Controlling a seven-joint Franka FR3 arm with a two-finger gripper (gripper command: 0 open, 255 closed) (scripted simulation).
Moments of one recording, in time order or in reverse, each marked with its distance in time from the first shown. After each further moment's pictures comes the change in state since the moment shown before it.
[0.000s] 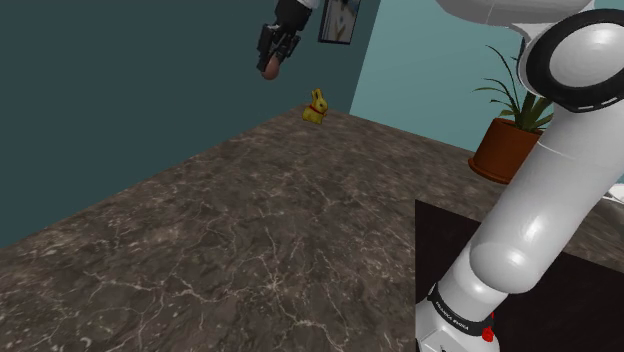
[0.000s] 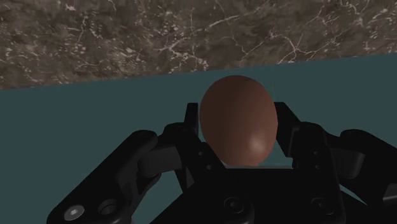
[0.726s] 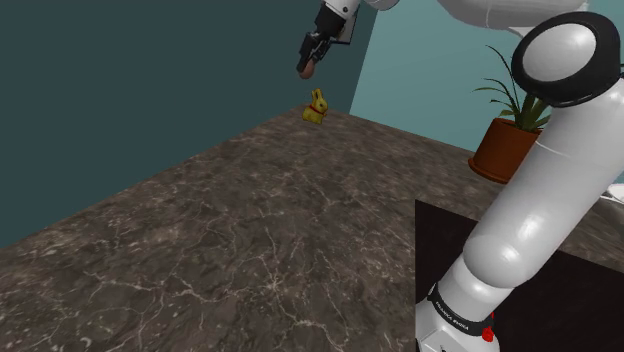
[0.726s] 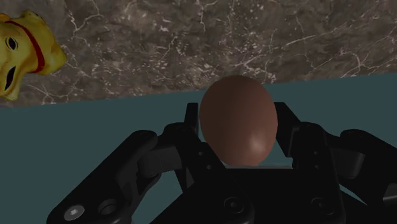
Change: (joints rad) arm -0.135 0.012 -0.124 0.026 0.087 -0.053 -0.267
